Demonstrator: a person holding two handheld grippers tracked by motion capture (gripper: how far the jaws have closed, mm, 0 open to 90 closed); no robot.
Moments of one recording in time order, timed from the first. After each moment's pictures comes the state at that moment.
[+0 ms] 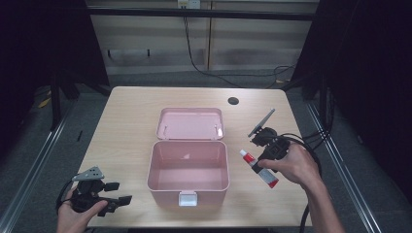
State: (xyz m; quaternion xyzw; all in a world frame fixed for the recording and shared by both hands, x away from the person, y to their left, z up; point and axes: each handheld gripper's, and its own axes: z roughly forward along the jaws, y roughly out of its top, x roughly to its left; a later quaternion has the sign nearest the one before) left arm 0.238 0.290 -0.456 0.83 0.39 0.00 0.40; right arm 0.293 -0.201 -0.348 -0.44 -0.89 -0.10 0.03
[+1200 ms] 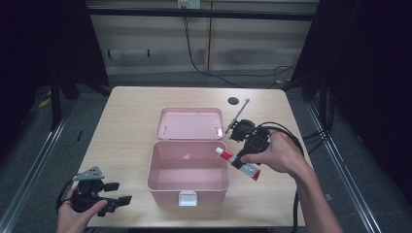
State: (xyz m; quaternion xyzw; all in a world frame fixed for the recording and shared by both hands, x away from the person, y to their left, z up) left arm 0.239 0.290 -0.456 0.83 0.39 0.00 0.39; right arm 0.299 -0.146 -0.312 -0.30 -0.94 -0.13 0.04
